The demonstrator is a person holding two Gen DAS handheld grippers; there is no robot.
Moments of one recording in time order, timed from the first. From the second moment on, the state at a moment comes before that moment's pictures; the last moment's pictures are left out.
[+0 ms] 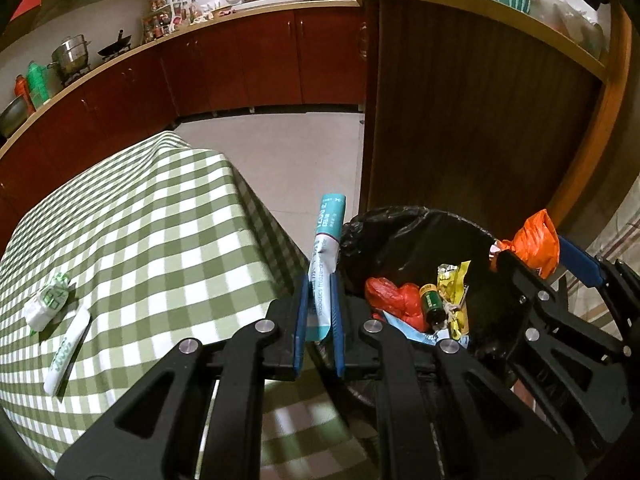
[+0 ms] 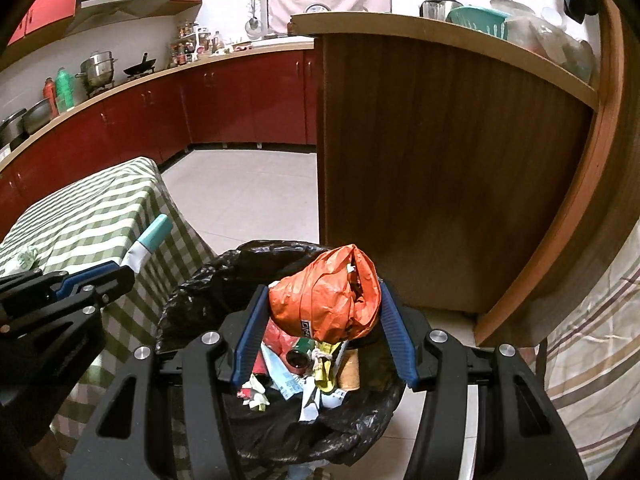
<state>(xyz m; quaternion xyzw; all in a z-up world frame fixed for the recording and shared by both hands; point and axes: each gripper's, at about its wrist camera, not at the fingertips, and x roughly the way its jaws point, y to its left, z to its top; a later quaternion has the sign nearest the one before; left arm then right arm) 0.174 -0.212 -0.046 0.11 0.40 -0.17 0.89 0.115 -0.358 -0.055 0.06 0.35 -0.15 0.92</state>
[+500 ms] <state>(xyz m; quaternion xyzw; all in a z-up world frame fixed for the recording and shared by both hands) 0.183 -0.223 -0.053 0.11 0.42 -0.18 0.88 0.123 -0.366 -0.067 0.07 0.36 -0.14 0.92</state>
